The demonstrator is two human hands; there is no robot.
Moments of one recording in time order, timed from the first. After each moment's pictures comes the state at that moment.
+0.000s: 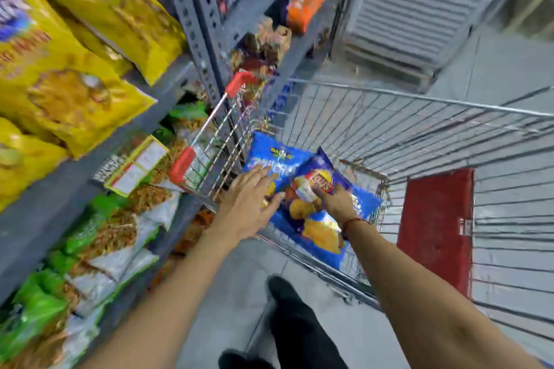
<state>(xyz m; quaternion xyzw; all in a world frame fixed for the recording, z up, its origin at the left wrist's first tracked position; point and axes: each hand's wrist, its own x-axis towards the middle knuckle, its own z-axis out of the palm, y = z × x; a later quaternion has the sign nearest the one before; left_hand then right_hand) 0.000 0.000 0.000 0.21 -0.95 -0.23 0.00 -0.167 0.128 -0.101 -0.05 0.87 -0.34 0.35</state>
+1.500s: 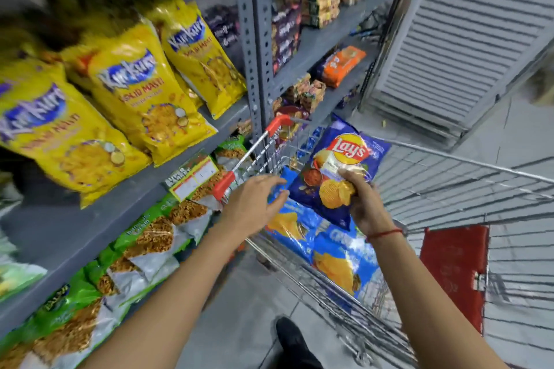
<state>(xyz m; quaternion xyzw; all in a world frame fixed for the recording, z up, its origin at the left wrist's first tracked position) 0.021 -0.013 0.091 0.30 -0.91 -0.26 0.08 -0.173 0.097 0.021 0.00 0.58 -0.72 0.40</state>
